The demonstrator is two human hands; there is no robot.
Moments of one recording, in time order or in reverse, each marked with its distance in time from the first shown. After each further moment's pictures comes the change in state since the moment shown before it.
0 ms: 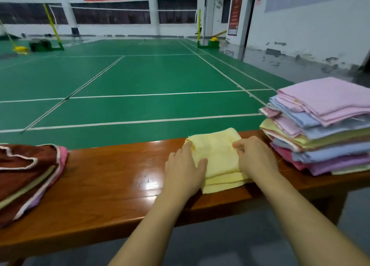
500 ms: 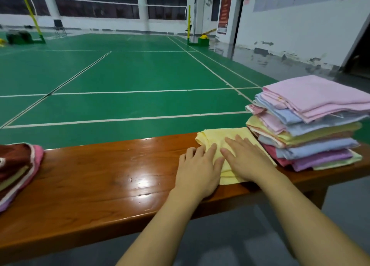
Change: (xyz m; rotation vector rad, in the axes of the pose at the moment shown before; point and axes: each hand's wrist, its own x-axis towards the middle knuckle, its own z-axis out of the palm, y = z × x) left_hand 0.005 0.042 0.045 0.178 -0.128 0.246; right_hand 0.012 0.039 0.008 -0.166 -0.309 -0.084
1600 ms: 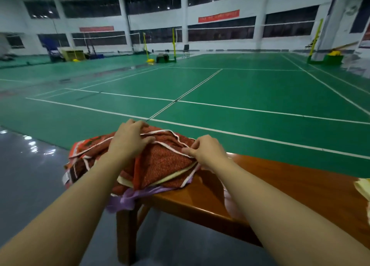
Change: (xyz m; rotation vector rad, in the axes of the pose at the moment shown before) left_hand -0.213 -0.349 -0.289 0.242 0.428 -0.720; right_hand -0.026 -0.450 0.041 0.419 -0.134 -0.551
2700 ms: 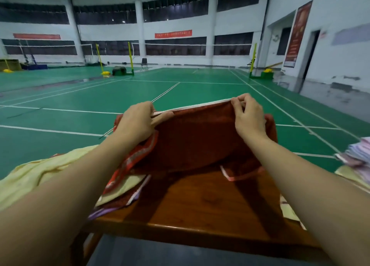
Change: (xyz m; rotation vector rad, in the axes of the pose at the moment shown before) left_hand 0.029 0.181 -0.017 -0.139 0.125 0.357; right_hand -0.040 0.118 -0.219 0.118 0.888 -0.077
